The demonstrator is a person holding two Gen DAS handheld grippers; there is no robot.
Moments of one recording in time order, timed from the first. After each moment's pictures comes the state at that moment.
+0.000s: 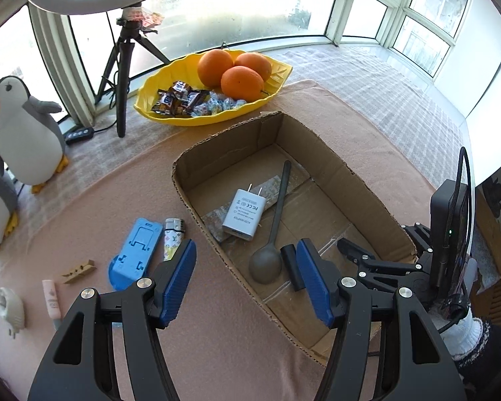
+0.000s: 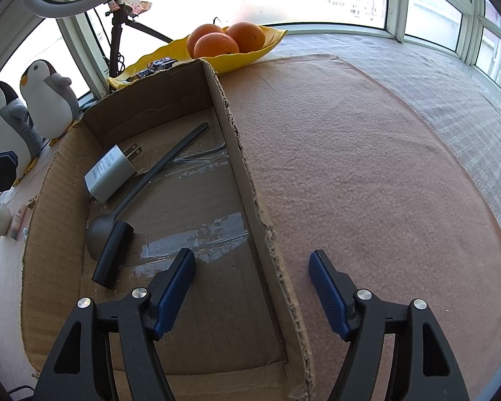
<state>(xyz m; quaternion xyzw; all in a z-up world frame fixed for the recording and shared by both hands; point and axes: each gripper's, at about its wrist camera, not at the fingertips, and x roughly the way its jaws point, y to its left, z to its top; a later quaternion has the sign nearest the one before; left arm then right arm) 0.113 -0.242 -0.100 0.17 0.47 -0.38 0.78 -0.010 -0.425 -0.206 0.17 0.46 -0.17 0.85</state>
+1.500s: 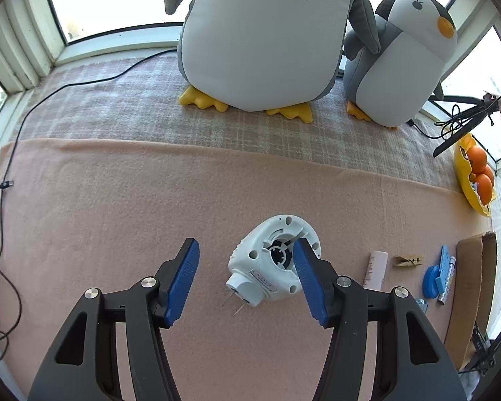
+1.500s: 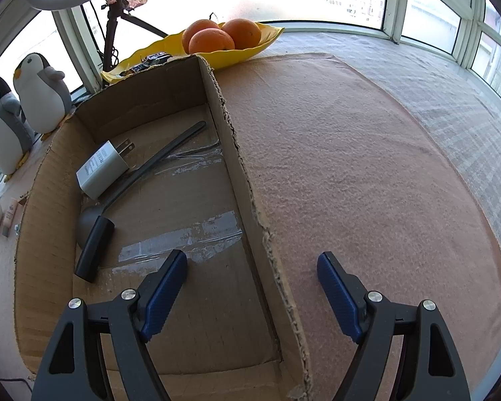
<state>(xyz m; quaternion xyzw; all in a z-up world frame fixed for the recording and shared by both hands) 0.309 0.092 -0.158 -0.02 0.59 -0.09 0.80 -0.010 -0.423 -0.207 0.16 0.48 -0.19 0.84</state>
